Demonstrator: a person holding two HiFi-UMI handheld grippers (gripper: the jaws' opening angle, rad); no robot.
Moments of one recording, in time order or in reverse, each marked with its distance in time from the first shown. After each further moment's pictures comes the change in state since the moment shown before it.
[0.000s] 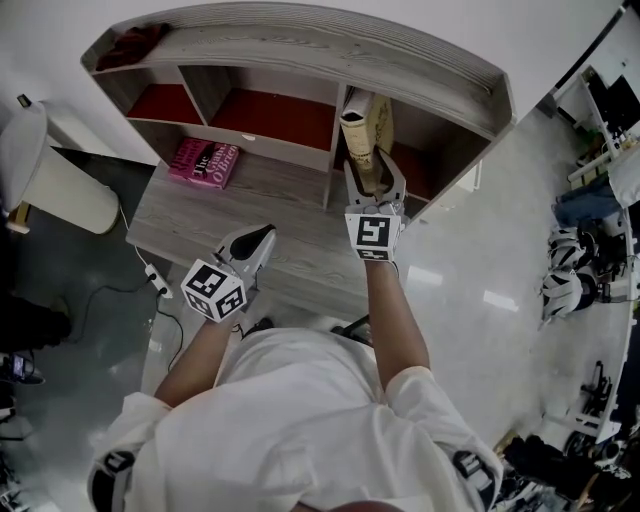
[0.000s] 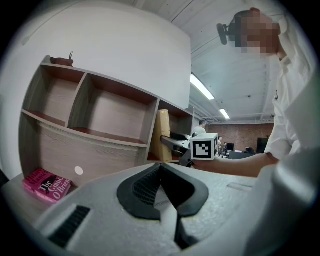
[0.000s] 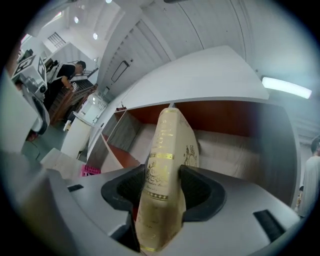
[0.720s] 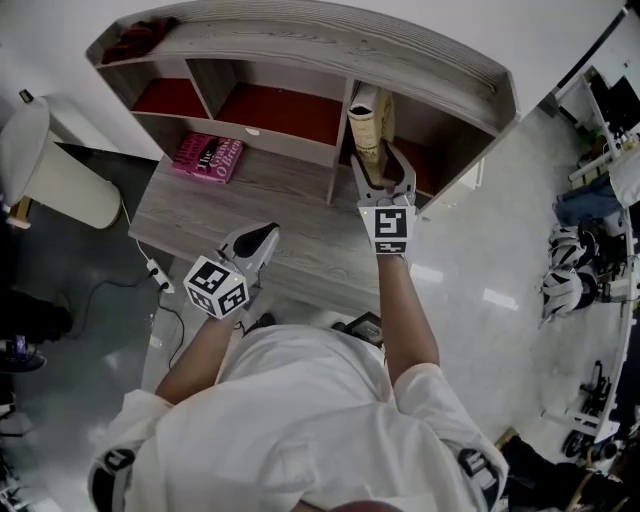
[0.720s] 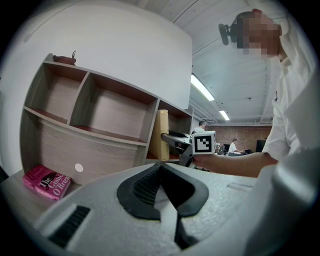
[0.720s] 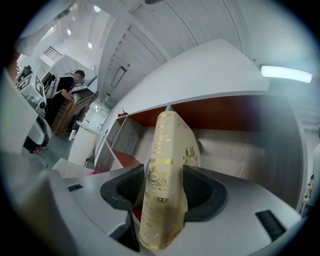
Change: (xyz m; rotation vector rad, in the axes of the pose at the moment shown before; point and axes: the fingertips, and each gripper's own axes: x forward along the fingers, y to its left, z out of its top) left arm -0.010 -0.005 -0.004 -0.020 0.005 -0.009; right arm -0.004 -0.002 0.011 0.088 -0.018 0.078
